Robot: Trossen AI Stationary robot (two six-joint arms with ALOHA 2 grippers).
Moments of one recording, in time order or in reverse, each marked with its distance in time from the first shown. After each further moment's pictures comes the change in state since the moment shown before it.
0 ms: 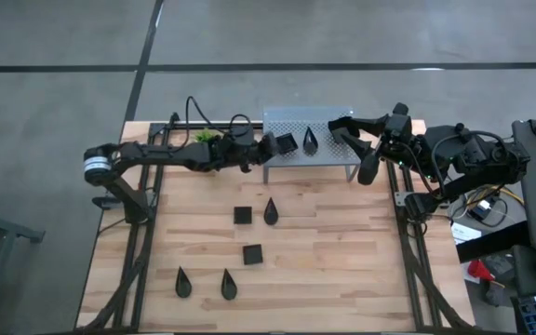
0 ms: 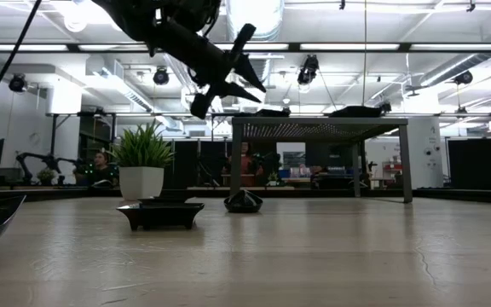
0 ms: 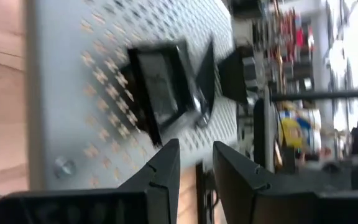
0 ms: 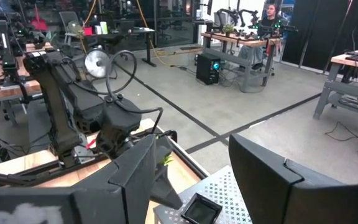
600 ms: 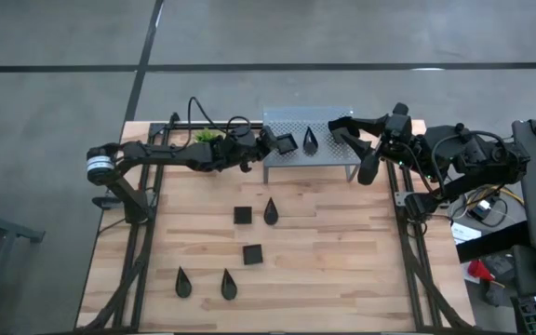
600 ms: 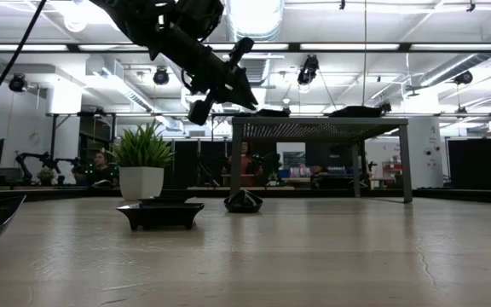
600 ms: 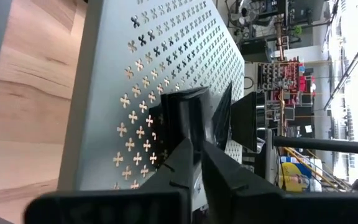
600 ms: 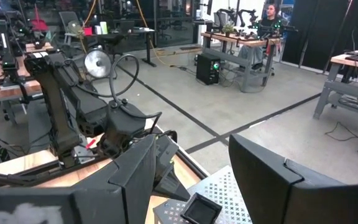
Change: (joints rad) left arm 0.009 0.023 0.000 -0.001 -0.146 -0.126; right arm 0.000 0.000 0.000 0.000 0.000 0.000
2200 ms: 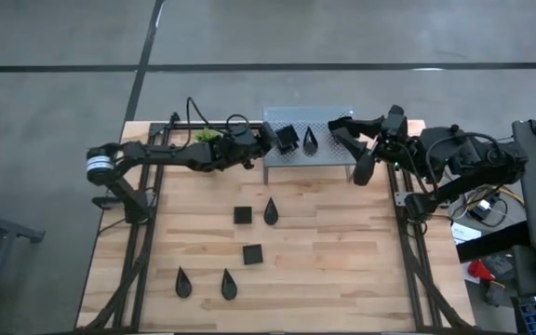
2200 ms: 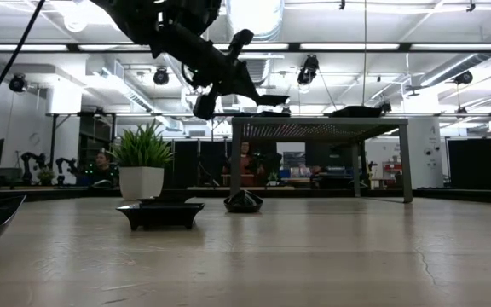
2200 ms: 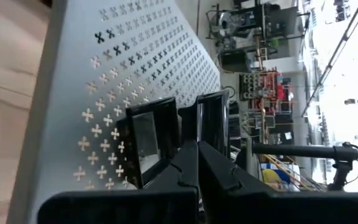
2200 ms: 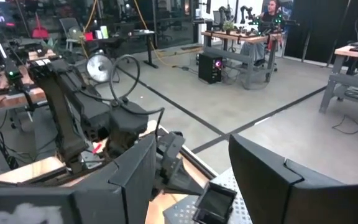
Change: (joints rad) left arm -0.004 -0.004 0.001 0.080 -0.045 0.009; right arm 0.000 0.021 0.000 0.029 0.001 0.048
